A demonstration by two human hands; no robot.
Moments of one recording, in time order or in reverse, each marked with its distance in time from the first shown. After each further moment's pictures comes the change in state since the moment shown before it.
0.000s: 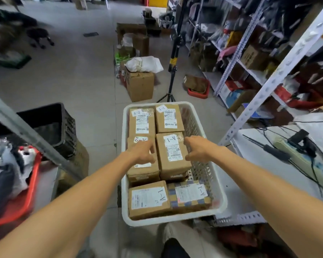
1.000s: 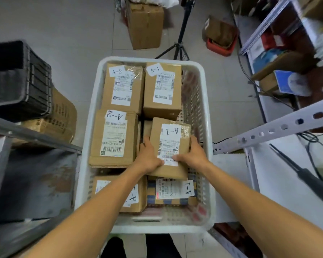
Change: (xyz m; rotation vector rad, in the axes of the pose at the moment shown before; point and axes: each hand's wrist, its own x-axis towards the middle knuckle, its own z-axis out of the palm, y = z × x) left_hand 0.149 0.037 0.145 -0.631 0.000 -0.348; right_hand 0.106 0.122 0.136 0.882 -0.044 0.427
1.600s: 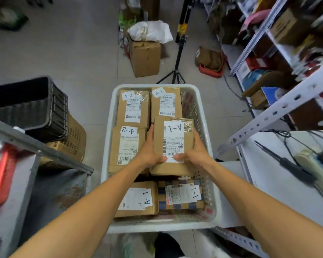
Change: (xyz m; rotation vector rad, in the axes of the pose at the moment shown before) left_hand -0.056 0.025 -0.061 -0.150 0.025 0.254; right_hand -0.065 -0.061 -0.011 0.267 0.004 -0.173
